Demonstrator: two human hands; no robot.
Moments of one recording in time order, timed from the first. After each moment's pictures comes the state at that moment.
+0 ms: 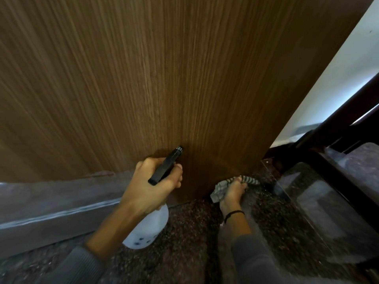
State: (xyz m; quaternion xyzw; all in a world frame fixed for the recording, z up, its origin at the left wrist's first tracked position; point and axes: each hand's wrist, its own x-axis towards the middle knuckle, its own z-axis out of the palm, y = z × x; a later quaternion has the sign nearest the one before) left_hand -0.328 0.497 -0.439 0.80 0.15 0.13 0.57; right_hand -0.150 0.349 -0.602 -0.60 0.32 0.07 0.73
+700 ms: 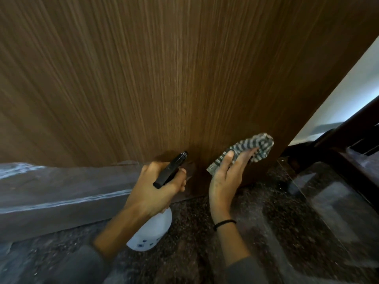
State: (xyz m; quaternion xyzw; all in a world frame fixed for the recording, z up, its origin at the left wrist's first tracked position) left_hand -0.362 0.513 -0.448 0.79 0.19 0.11 0.58; right_hand -0.237 0.405 -0.533 -0.74 -0.04 -0.16 0.66
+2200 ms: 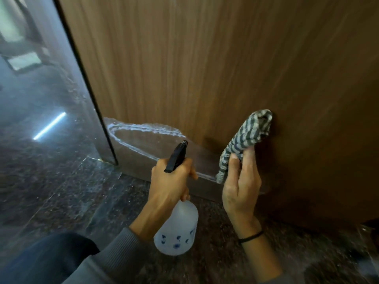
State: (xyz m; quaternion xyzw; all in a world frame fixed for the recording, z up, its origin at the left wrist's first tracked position) left_hand -0.506 0.555 -0.416 0.53 0.46 0.32 0.63; right_hand -0.379 0.482 -0.444 -0.66 -0.46 -0.08 0.59
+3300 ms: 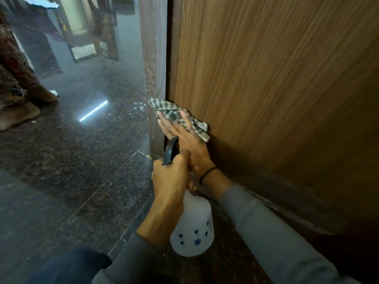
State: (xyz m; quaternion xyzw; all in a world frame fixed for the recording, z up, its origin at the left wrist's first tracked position) left_hand -0.601 0.625 -0.410 0.32 0.56 0.46 0.61; right_hand -0.503 0.718 -0.478 -0.52 -0.74 -0.41 -0.04
